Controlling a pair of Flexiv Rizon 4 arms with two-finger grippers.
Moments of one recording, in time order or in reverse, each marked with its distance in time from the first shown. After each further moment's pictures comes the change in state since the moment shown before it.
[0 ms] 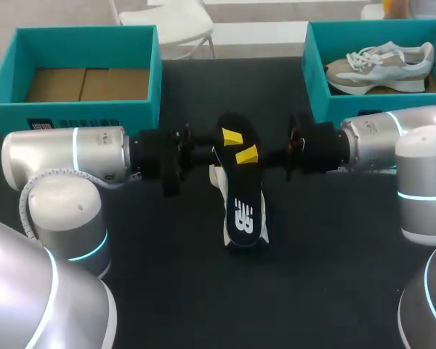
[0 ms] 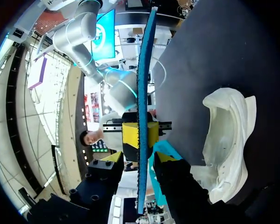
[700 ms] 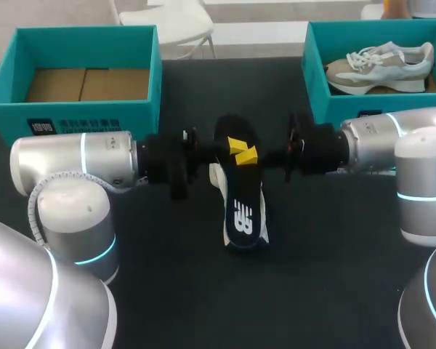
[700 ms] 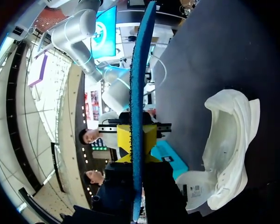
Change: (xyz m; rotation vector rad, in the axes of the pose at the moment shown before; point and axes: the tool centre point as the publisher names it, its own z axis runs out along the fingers) left arm 0.007 -0.004 0.010 -0.012 0.000 -0.020; right arm -0.001 -0.001 0.001 -0.003 0.000 -0.004
